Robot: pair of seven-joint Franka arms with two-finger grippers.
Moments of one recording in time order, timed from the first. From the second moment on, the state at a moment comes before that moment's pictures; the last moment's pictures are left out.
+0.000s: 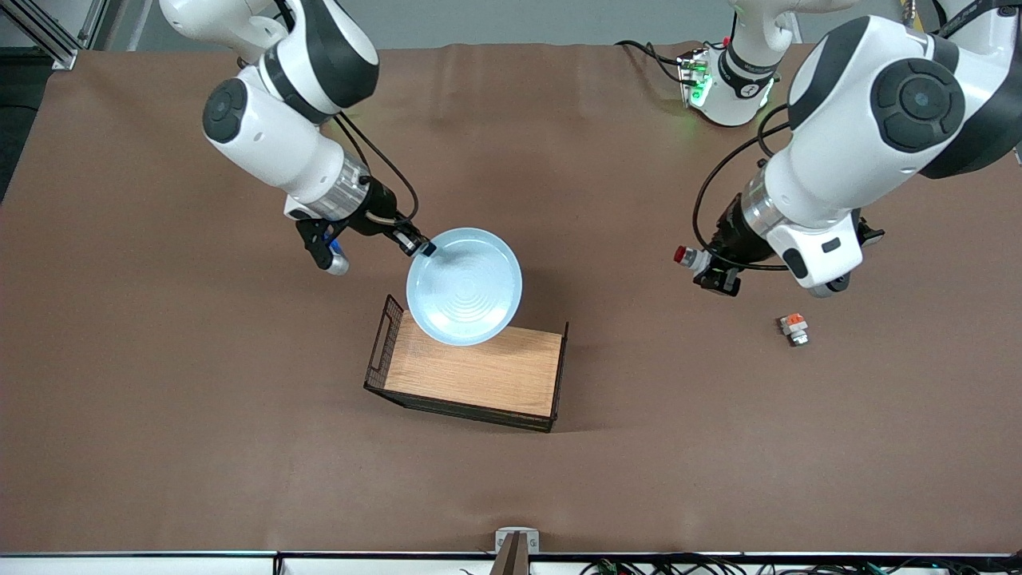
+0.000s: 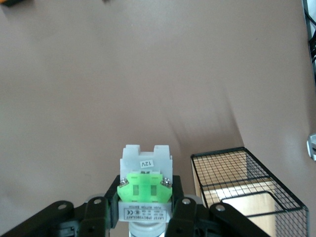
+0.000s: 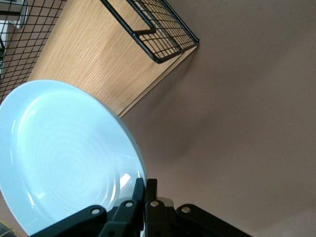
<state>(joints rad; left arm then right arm) -0.08 0.29 -0.39 -1.39 0.00 1.68 -1.68 0.78 0.12 -0.25 -1.95 0.53 2.31 1.11</state>
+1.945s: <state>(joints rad) -0.45 0.60 -0.26 -1.21 0.00 2.02 -2.09 0.81 0.37 -0.26 -1.93 0.53 2.57 1.09</state>
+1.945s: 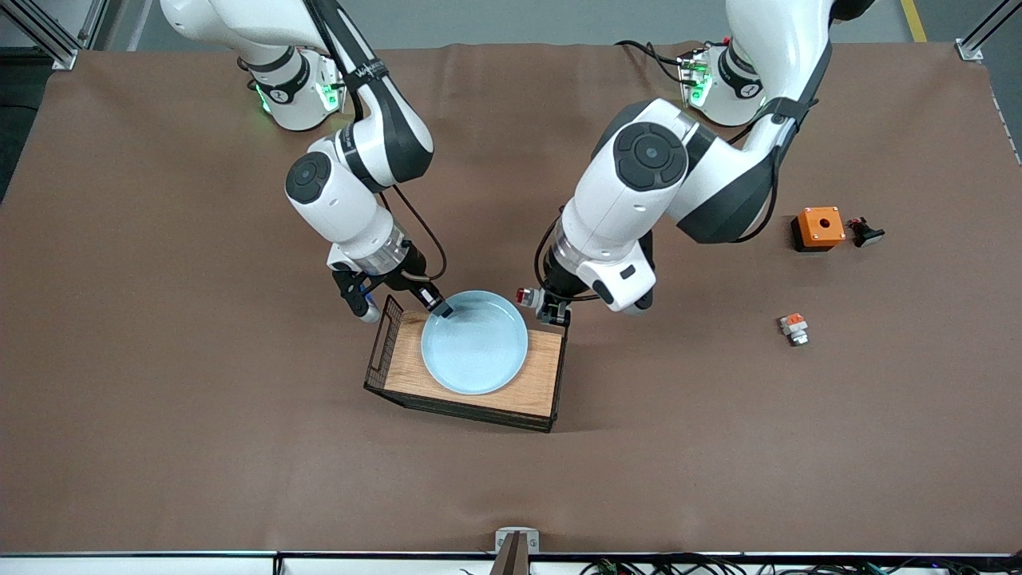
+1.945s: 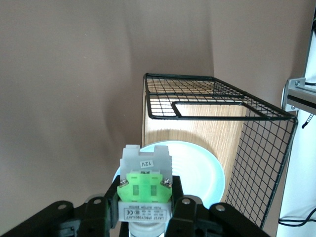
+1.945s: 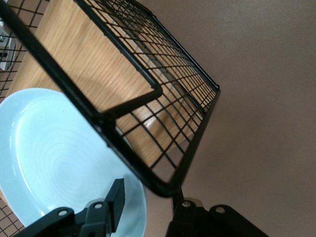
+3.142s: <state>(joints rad) -0.60 0.72 -0.15 -1.21 0.00 2.26 -2.06 0.54 0.12 -0.28 -1.63 0.36 1.59 0.88</state>
